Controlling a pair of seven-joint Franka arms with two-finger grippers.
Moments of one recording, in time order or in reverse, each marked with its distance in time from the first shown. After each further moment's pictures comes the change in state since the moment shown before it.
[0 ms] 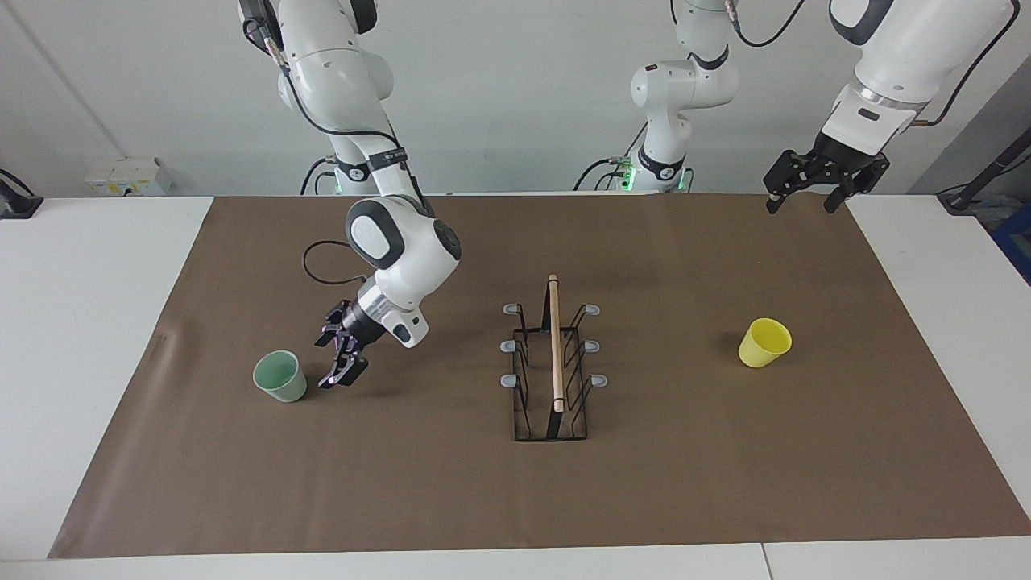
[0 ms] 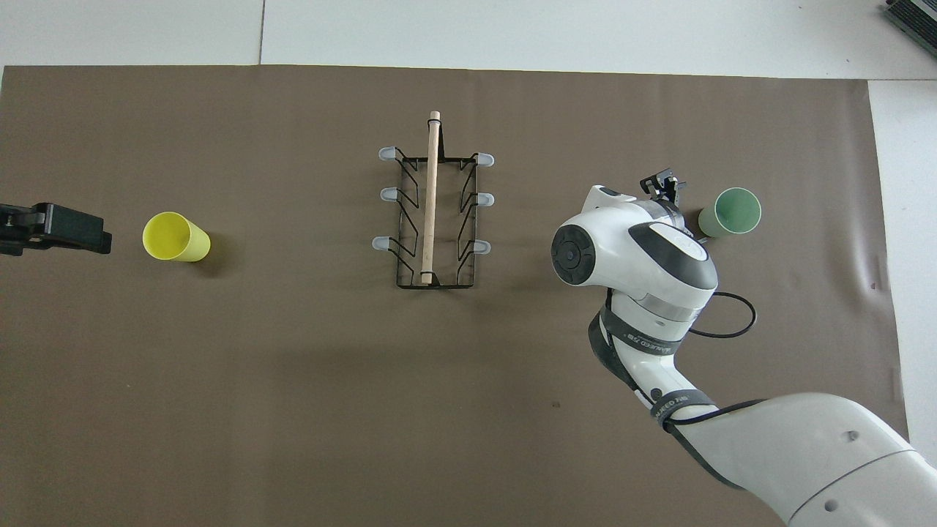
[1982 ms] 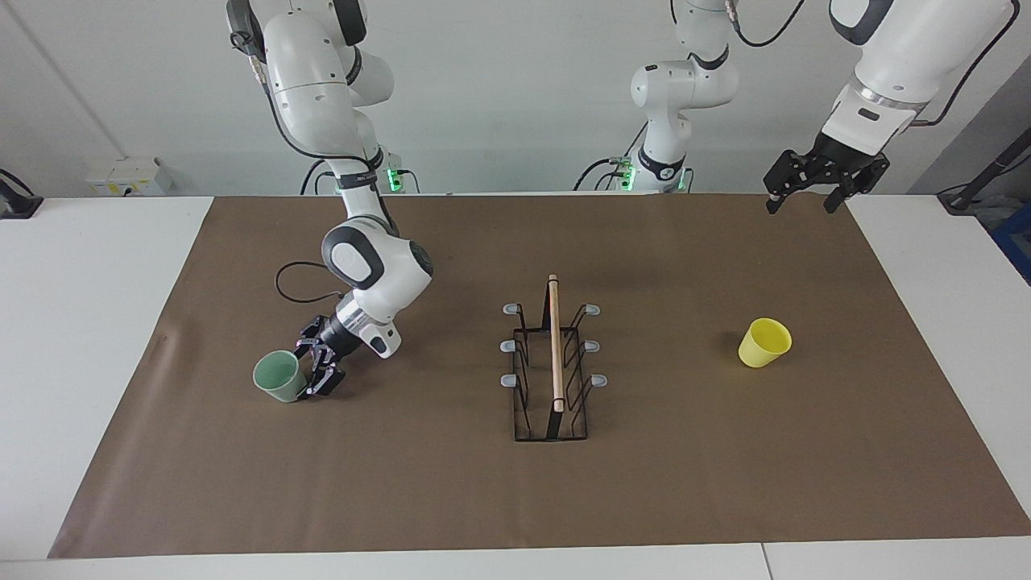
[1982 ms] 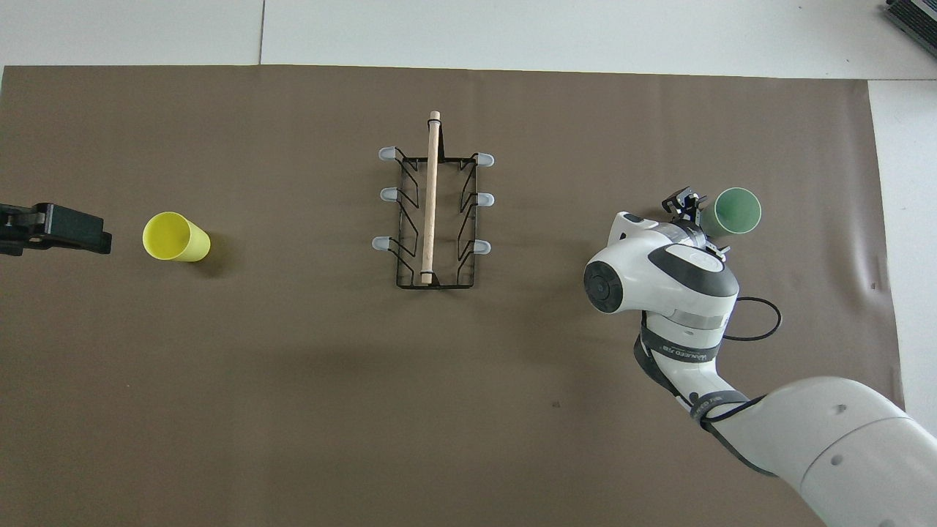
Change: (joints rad) left arm 0.000 0.000 0.000 0.000 0.000 0.000 0.000; right arm -0.099 0.026 -0.004 -0.130 -0.270 0.116 0.131
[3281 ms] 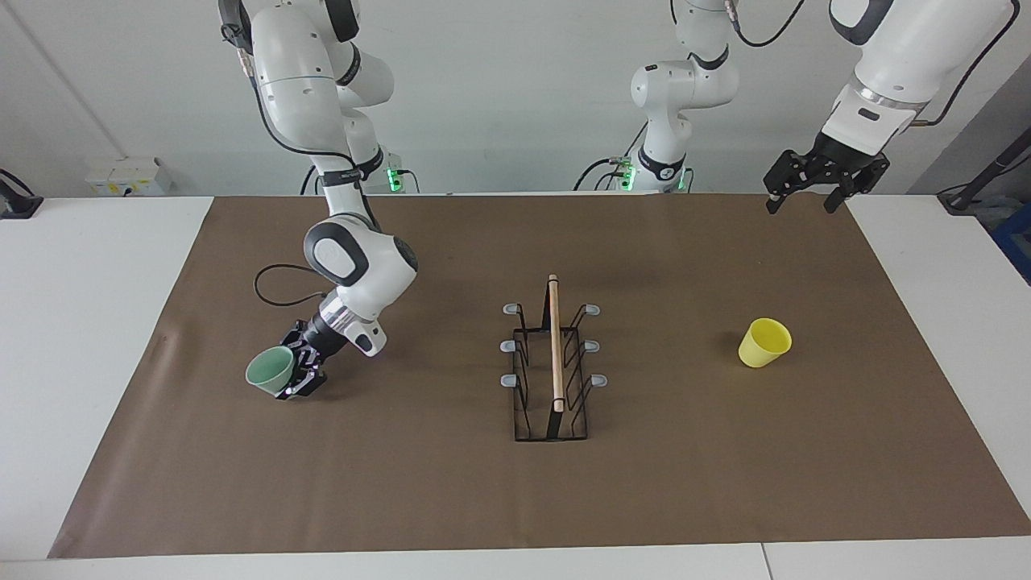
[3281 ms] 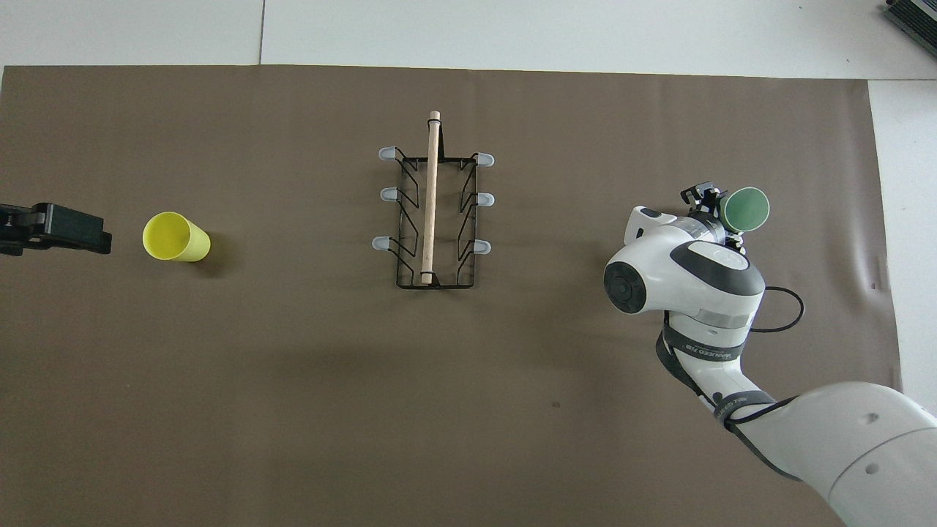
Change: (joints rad) left arm 0.000 0.000 0.000 0.000 0.000 0.000 0.000; right arm -0.049 -0.057 0.010 -0.011 0.010 0.045 -0.012
